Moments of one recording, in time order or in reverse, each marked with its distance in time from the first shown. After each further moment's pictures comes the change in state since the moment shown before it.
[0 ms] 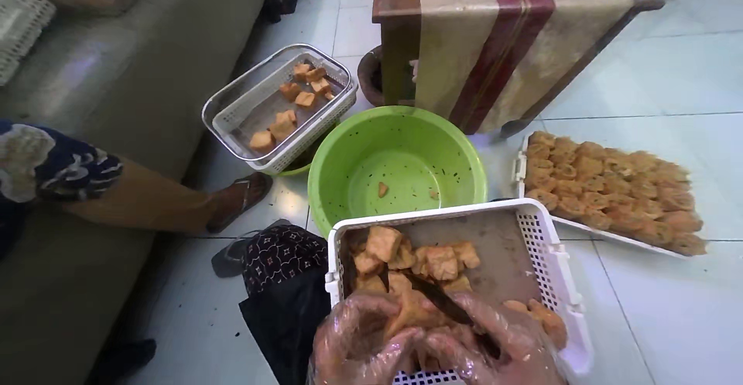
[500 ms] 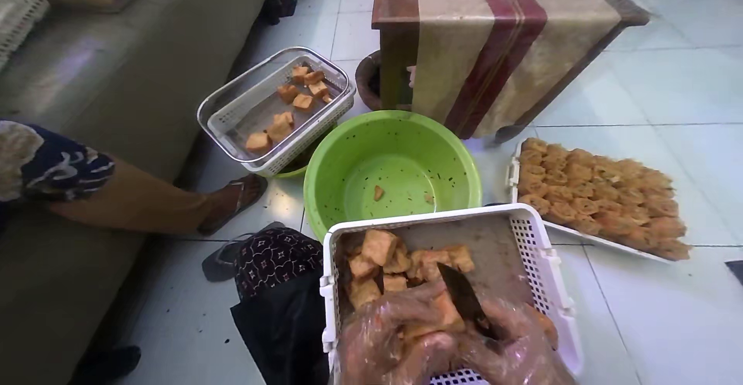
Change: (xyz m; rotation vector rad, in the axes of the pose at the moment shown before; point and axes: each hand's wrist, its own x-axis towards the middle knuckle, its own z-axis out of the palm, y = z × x) left_hand 0.018 0.003 0.029 -0.133 -0.129 0.244; right_hand -0.002 0.014 -0.003 0.367 0.053 0.037
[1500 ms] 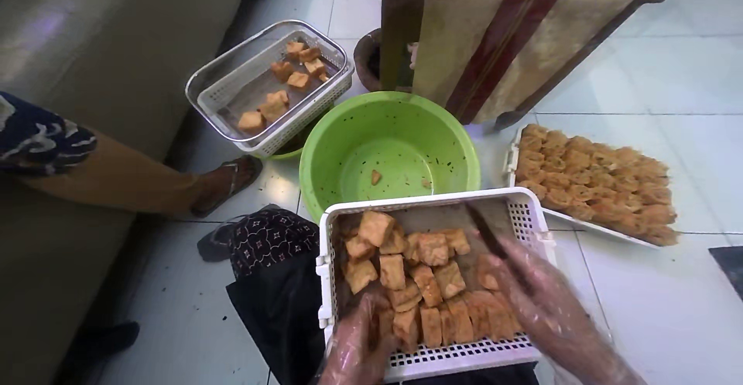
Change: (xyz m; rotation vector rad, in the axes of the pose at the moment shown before) left_hand -0.081 -0.035 -0.029 0.512 -0.283 -0.770; right_hand 0.003 0.036 -0.057 -0.714 0.122 0.013
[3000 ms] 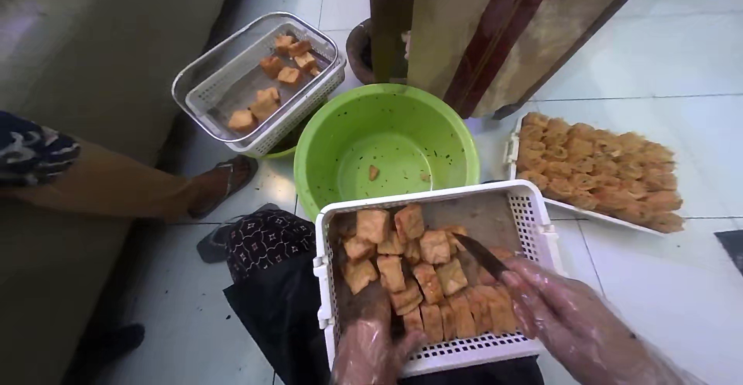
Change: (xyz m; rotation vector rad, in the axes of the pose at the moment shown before) left_hand 0.008 0.035 0.012 0.431 -0.138 -0.269; right_hand -0.014 -0.019 -0.032 0.072 -0.247 0.106
